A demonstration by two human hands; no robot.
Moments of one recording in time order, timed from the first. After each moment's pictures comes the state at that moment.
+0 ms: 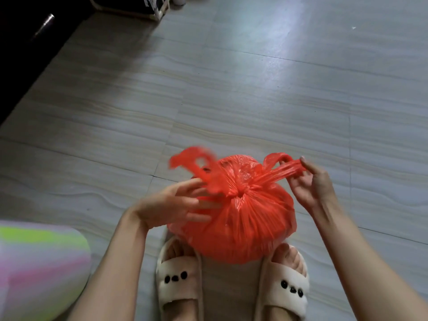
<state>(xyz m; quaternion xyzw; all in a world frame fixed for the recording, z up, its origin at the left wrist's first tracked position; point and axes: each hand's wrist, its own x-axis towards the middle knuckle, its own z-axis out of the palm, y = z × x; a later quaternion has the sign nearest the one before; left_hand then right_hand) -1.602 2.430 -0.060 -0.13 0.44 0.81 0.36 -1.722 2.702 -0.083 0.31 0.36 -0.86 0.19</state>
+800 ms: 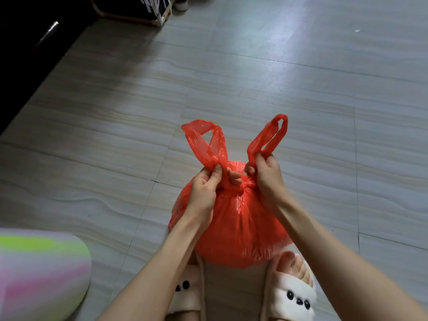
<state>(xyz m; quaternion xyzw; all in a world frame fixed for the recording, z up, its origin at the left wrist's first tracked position) -1.643 2.512 -0.068 -0.25 0.48 0.84 -0.02 -1.710 2.606 -0.080 0.11 0.63 -0.74 0.20</state>
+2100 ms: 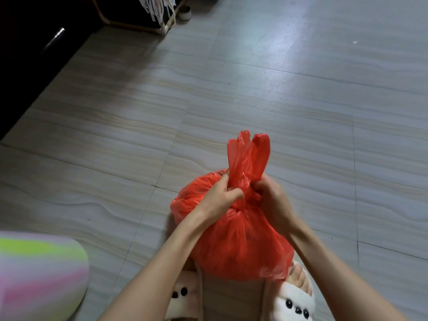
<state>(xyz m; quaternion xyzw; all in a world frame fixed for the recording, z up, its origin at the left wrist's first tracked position) -1.653 2.511 -0.072 -0.15 0.67 0.71 0.15 -1.688 2.636 -0.084 0.02 0.58 -0.76 0.30</state>
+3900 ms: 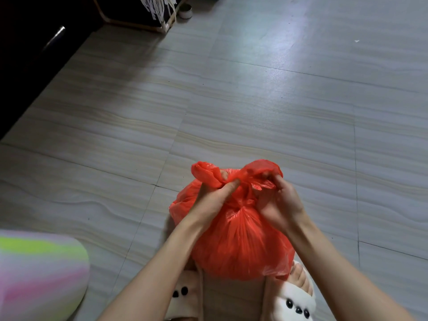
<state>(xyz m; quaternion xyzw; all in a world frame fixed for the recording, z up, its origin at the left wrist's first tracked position) -1.644 2.508 -0.082 -0.21 0.62 0.76 0.04 -1.696 2.643 -0.085 0.15 0.31 -0.87 0.36</state>
